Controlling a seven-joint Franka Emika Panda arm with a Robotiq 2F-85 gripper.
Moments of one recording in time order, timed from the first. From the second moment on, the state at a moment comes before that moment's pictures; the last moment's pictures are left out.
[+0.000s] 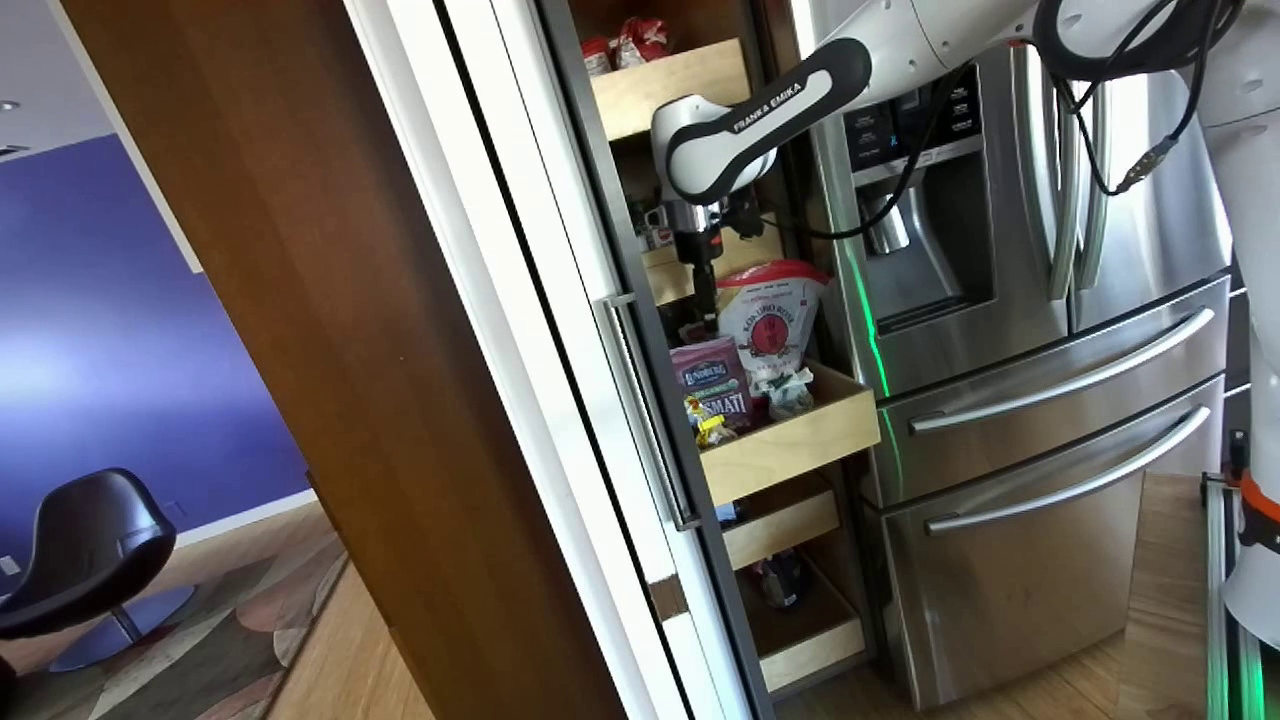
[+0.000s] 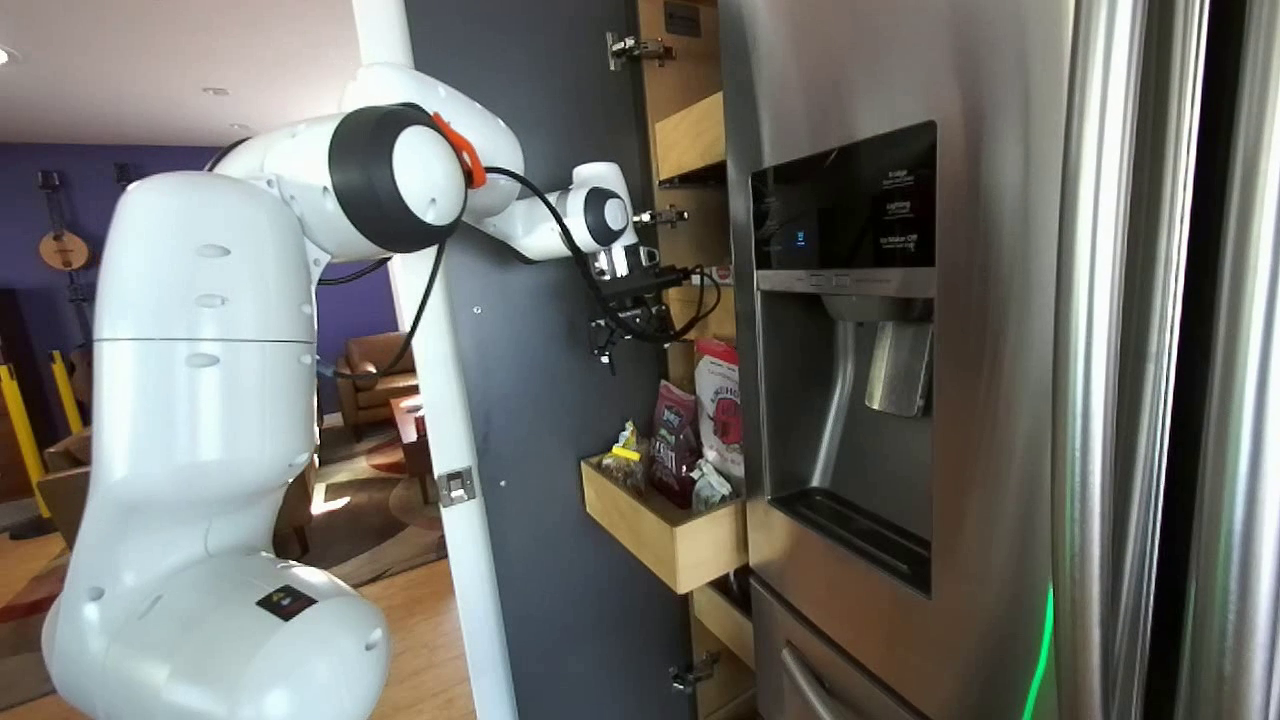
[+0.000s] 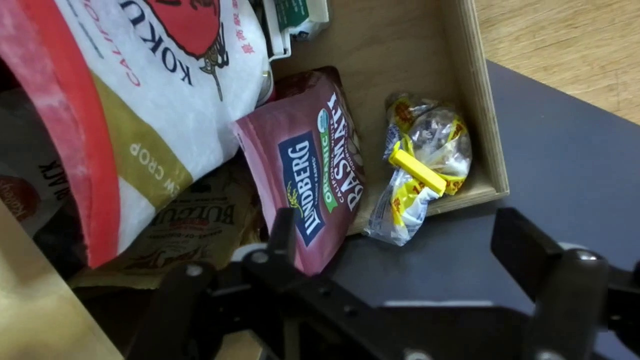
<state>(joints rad) 0.03 0.19 0.05 -1.60 -0.09 1.96 -0.56</state>
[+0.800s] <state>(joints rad) 0.01 0.31 0.05 -1.57 -0.11 2.09 -0.73</state>
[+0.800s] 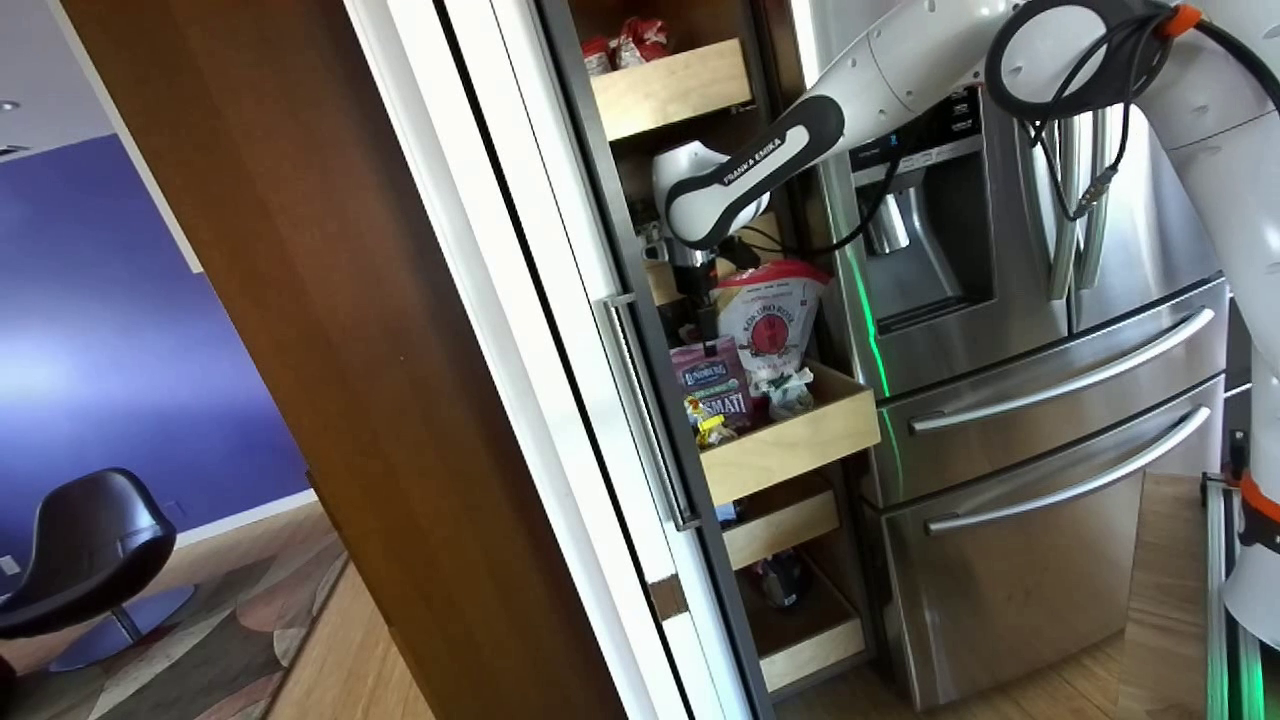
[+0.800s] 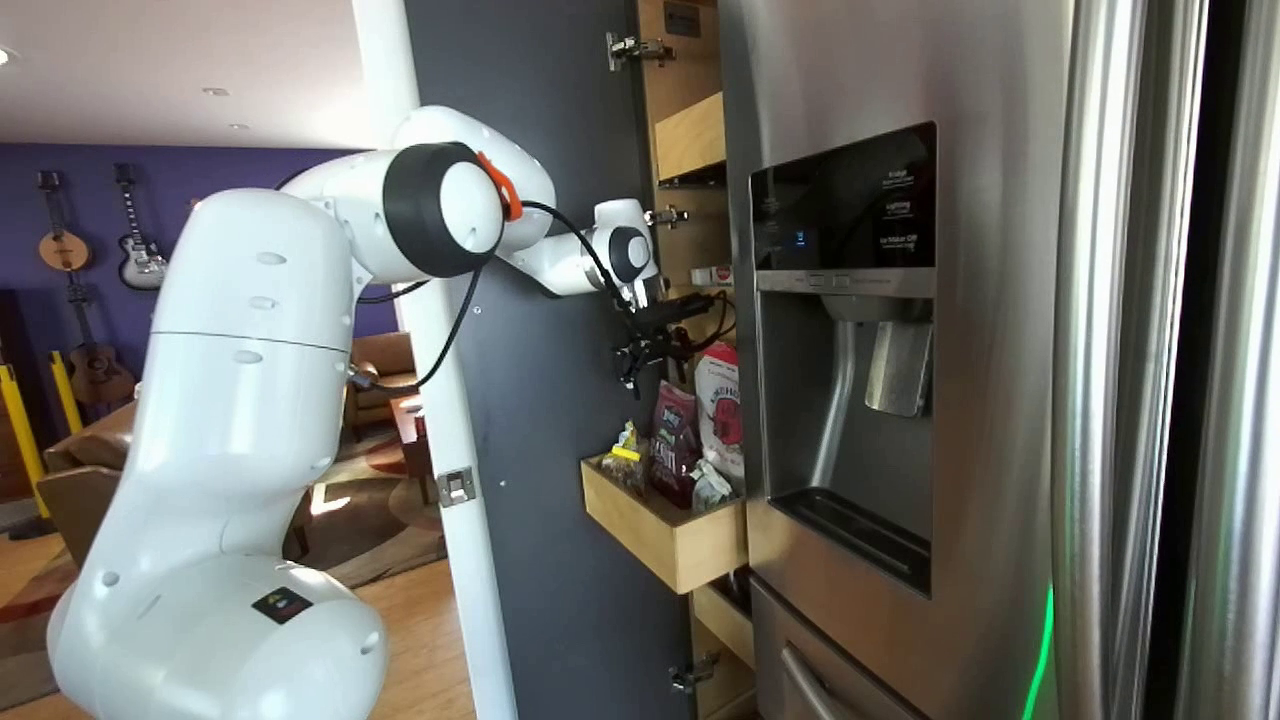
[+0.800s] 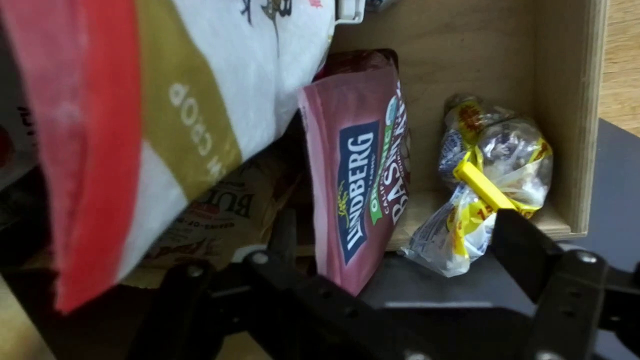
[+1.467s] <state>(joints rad) 0.00 0.37 0.05 -1.54 -0.11 2.15 -0.76</state>
